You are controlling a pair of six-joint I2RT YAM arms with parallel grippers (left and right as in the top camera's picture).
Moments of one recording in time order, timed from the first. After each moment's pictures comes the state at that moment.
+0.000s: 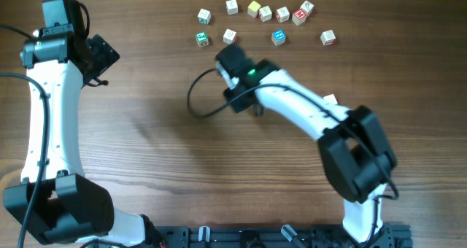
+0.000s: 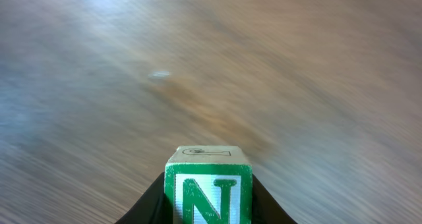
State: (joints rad) left arm 0.18 1.67 1.58 -1.08 -0.24 -0.58; right arm 0.63 2.03 1.52 -0.77 0.09 0.04
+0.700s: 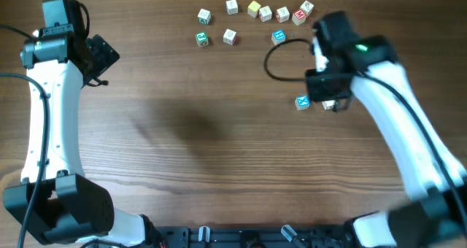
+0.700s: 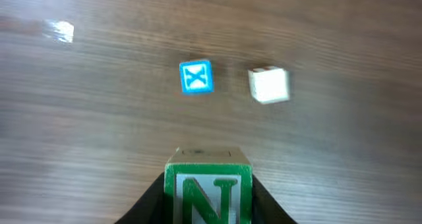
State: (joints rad) left arm 0.18 1.67 1.58 -1.08 -0.24 -0.58; right arm 0.28 1.60 1.50 -1.24 0.09 0.15
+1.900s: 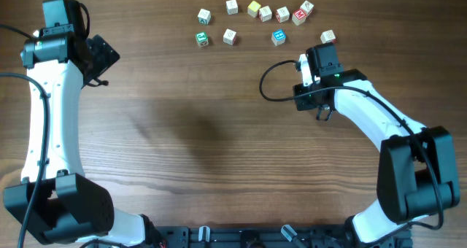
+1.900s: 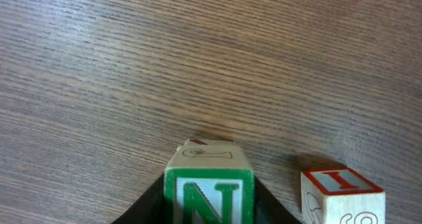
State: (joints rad) left arm 0.18 1.67 1.58 -1.08 -0.24 -0.58; right arm 0.24 1.77 1.09 -0.56 -0.01 0.01
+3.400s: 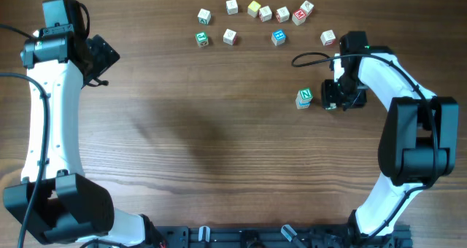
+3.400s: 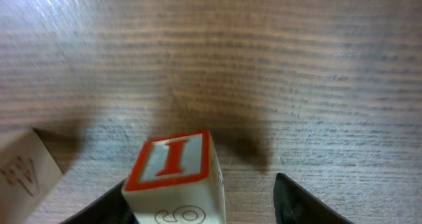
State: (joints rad) left arm 0.18 1.67 1.58 -1.08 -0.24 -0.58; right arm 0.01 2.00 1.33 -0.91 0.01 0.02
